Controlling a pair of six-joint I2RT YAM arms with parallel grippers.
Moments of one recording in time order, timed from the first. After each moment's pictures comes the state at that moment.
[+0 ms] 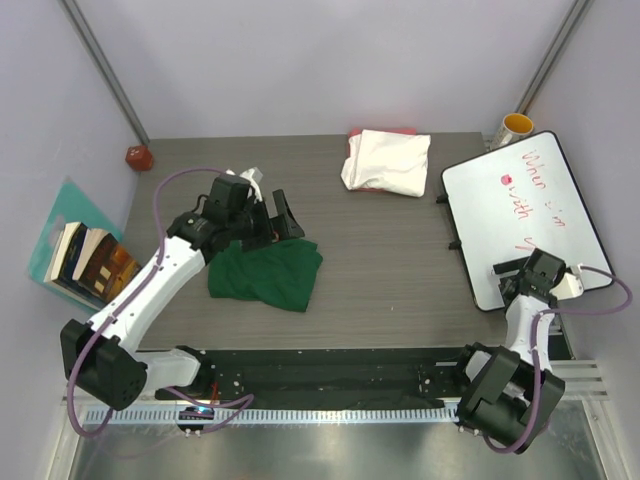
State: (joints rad) left arm -0.46 1.25 1.15 -0.64 0.21 -0.66; right arm -0.60 0.97 0.46 -0.39 0.14 0.78
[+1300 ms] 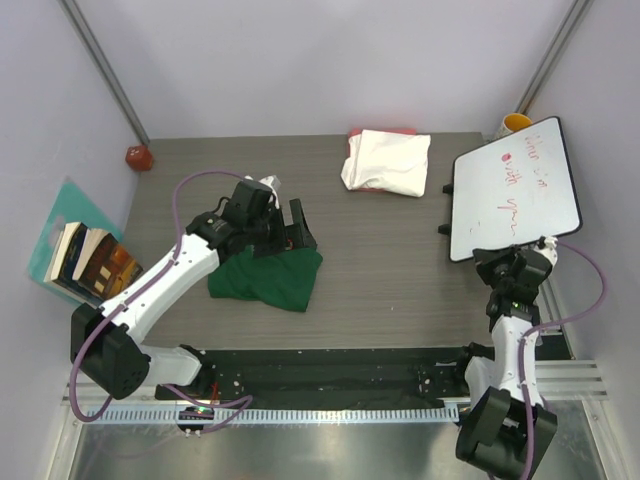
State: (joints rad) left arm -0.58 1.32 1.15 -0.64 0.14 -0.69; right arm -0.46 0.77 0.33 -0.04 -0.25 0.71
